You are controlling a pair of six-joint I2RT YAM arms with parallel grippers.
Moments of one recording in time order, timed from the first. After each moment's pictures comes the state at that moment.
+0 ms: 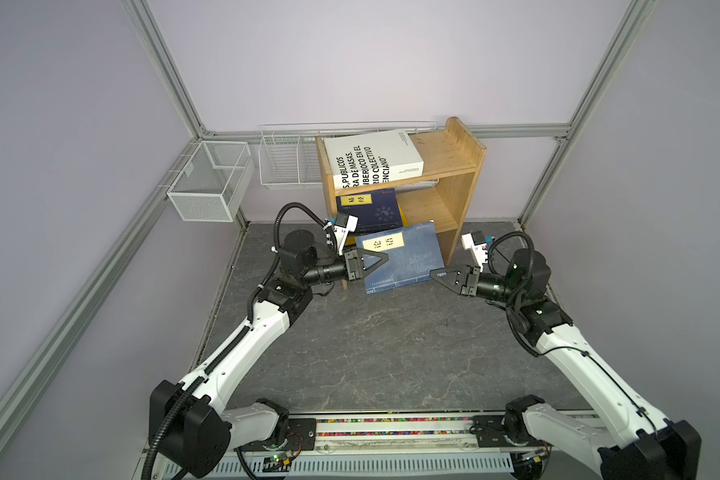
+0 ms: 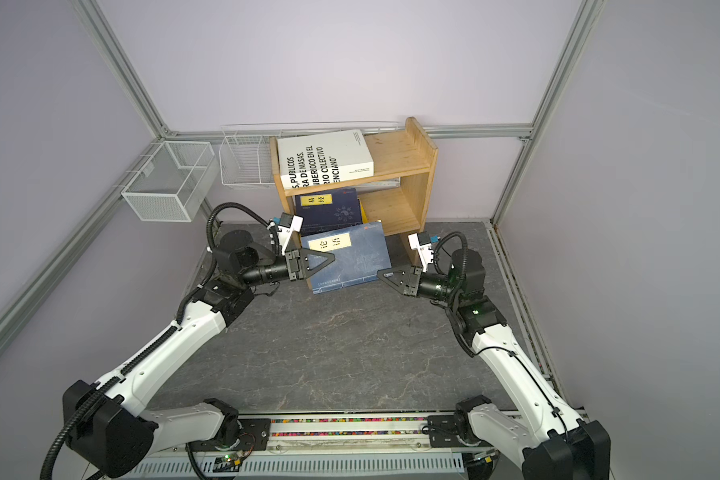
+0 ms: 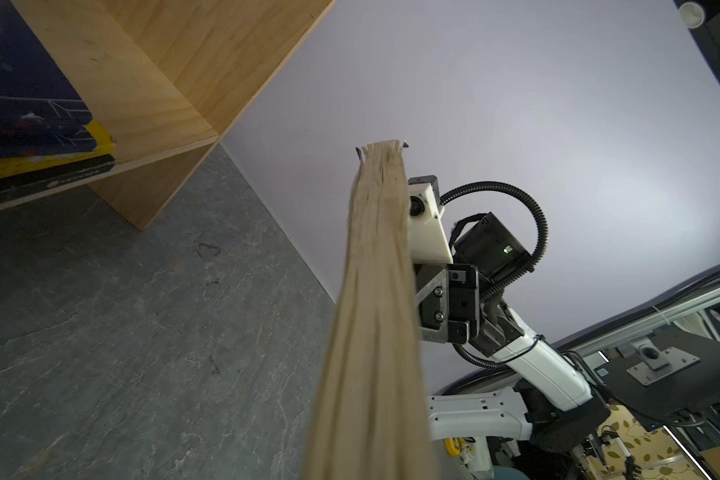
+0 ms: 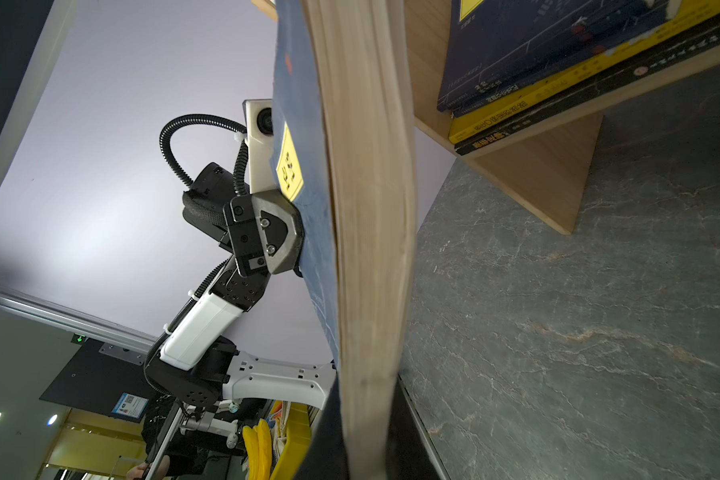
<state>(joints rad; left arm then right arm) -0.49 1.25 1.08 0.09 0.84 -0.79 0.32 1.04 0.86 0.05 -0.93 0.89</state>
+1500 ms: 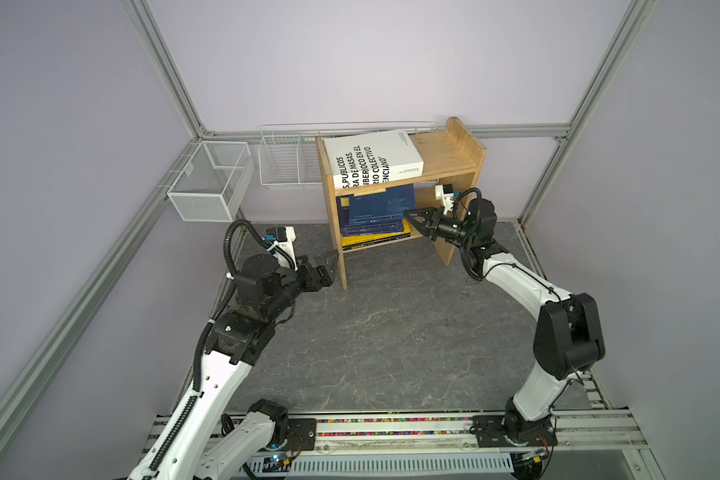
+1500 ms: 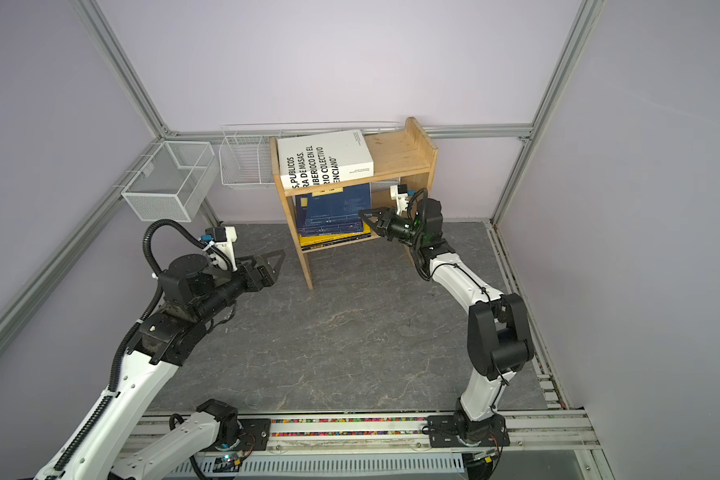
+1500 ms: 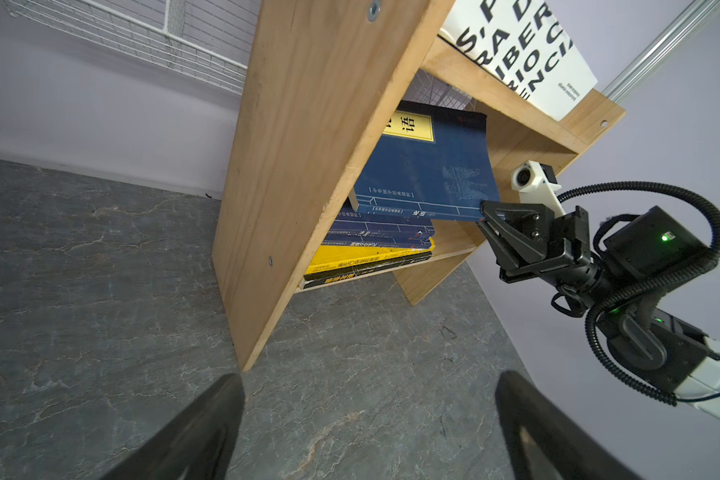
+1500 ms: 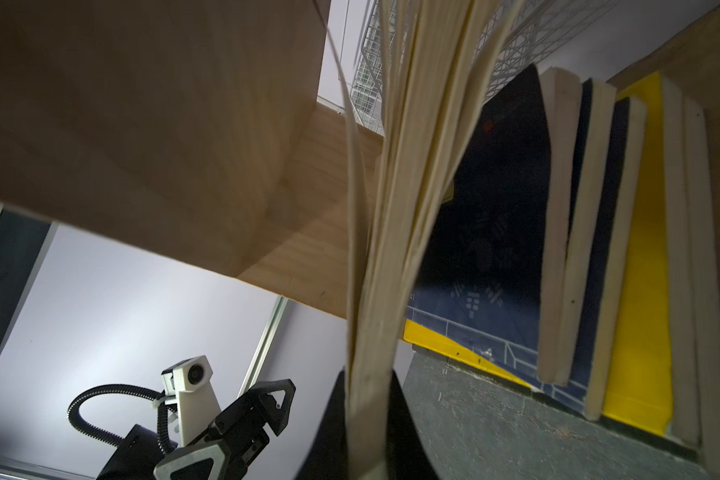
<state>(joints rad) -0.40 0.90 1.05 -0.39 0.11 -0.48 0.32 1.78 1.41 0.41 -0.83 1.16</state>
